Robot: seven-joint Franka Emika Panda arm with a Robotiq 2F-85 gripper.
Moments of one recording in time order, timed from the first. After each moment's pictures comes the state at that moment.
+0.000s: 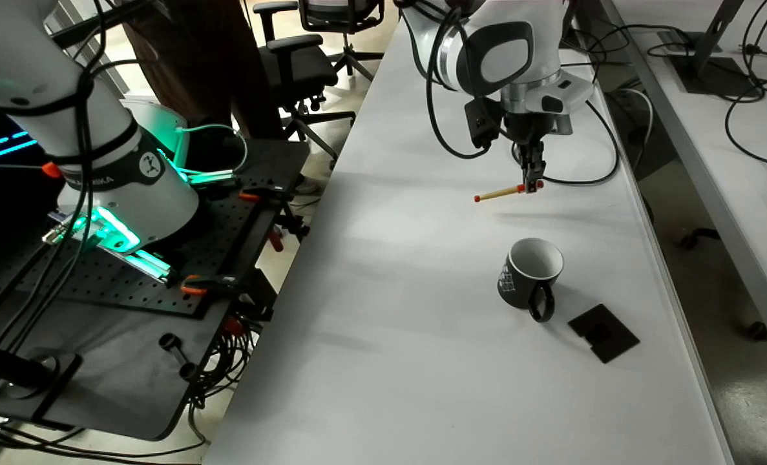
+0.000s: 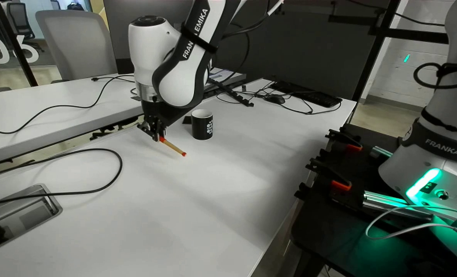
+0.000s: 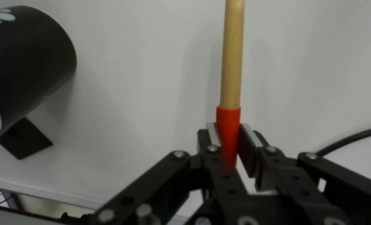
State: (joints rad) arm 0.48 0.83 -0.18 -1.79 -0.23 2.82 0.46
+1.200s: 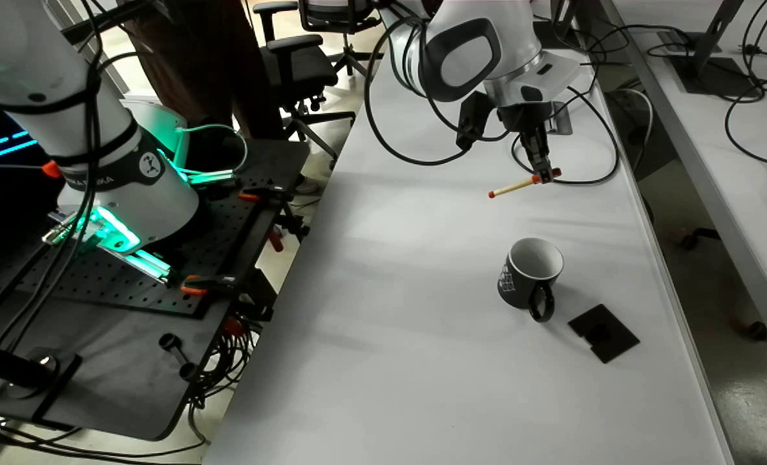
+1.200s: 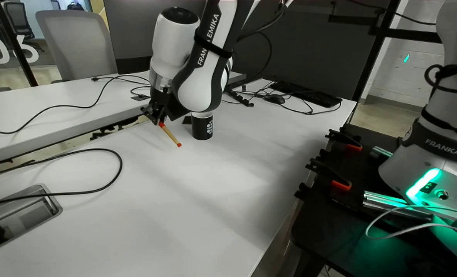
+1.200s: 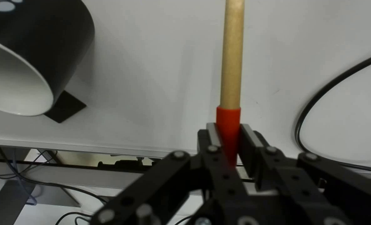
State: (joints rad) arm 0.71 0.79 -0.43 -1.99 -0.05 3.16 0.52
